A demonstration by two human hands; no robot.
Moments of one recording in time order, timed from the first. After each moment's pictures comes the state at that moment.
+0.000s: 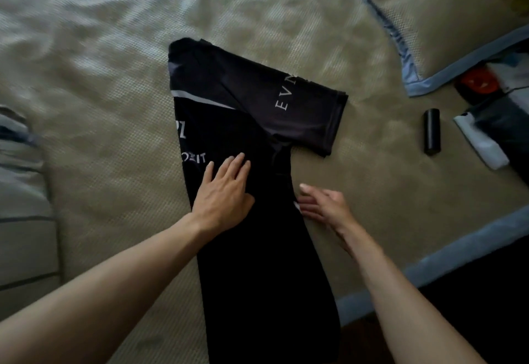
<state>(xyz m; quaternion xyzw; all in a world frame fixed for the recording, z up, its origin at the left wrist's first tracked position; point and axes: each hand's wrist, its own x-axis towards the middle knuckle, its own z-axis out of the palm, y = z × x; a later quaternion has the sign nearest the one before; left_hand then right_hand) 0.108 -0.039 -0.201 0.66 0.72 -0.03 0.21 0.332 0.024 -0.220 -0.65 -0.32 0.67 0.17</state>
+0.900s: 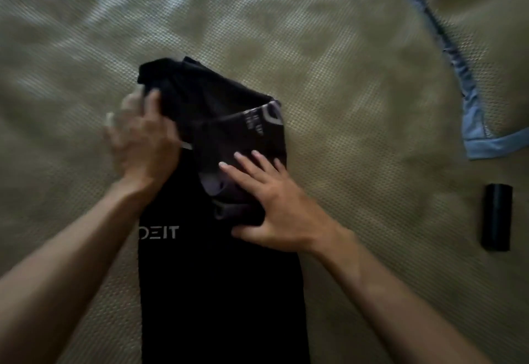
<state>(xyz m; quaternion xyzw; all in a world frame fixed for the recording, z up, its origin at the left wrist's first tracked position) -0.026 0.140 -0.240 0.41 0.91 0.10 0.04 0.214 0.181 -0.209 -0.27 -0.90 0.35 -0.03</state>
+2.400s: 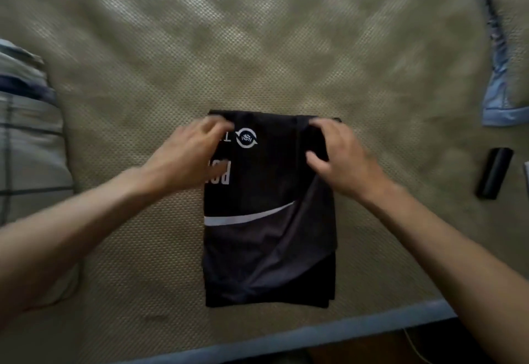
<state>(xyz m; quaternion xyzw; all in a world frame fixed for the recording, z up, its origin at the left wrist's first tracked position) -0.024 -0.014 -0.183 0.63 0.73 0.04 0.27 0.233 0.133 -0.170 -0.40 -0.88 0.25 -0.06</state>
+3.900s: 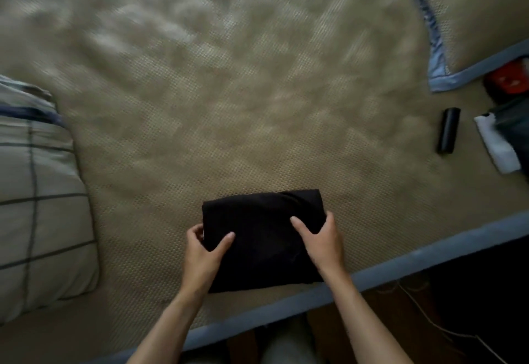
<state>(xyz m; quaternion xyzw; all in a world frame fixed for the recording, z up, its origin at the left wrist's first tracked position) 0.122 -0.183 -0.199 0.05 0.80 0.33 0.51 0.330 -0.062 -0.200 -0.73 -0.52 0.44 0.02</state>
